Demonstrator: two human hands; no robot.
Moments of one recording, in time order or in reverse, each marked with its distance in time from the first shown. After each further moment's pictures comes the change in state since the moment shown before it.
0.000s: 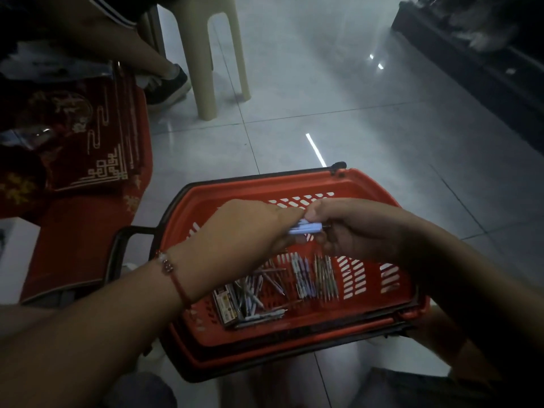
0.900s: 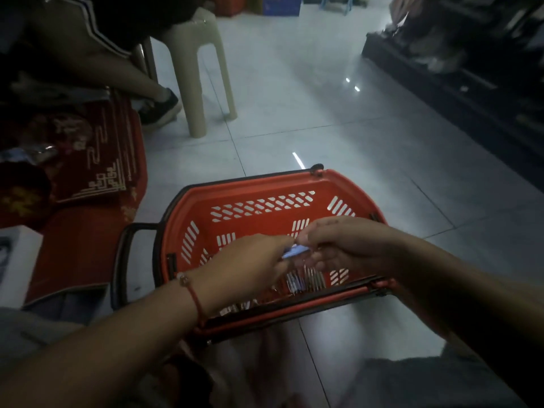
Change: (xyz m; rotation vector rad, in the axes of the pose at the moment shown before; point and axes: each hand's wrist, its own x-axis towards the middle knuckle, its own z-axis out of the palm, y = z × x) left_hand -0.045 0.052 0.012 -0.363 -0.205 -0.131; right_hand -0.060 0.040 0.023 -0.112 0.043 -0.025
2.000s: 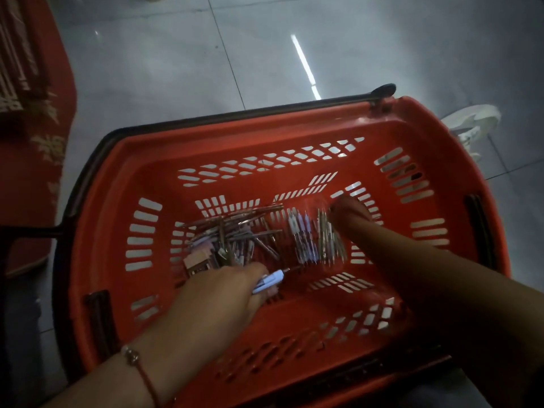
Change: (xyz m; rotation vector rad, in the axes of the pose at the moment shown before) left_hand 0.044 -0.127 0.093 -0.089 -0.269 -0.304; right_hand 0.300 0.160 -0.136 -1.014 0.641 0.455
